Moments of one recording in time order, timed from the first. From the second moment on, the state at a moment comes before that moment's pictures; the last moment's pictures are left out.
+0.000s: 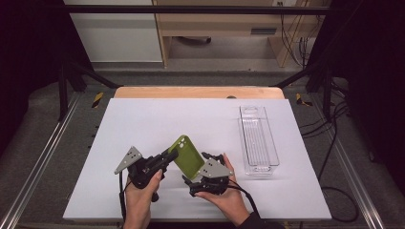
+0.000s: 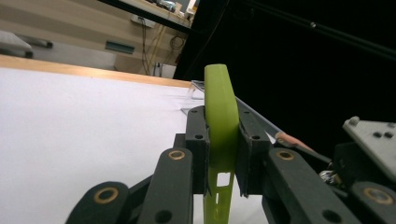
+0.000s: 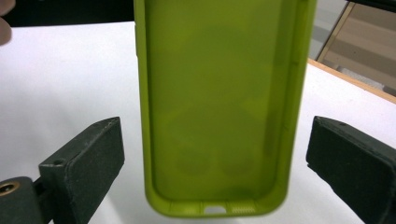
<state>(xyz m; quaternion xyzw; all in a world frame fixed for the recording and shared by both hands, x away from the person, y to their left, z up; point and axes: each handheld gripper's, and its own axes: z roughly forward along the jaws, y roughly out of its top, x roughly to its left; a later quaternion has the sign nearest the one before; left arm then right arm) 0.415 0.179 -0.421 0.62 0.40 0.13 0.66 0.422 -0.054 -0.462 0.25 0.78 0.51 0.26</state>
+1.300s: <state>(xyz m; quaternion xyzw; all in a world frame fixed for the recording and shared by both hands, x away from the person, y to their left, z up) 0.395 0.153 -0.400 0.65 0.35 0.17 0.65 0.417 -0.050 -0.409 0.29 0.76 0.52 0.25</state>
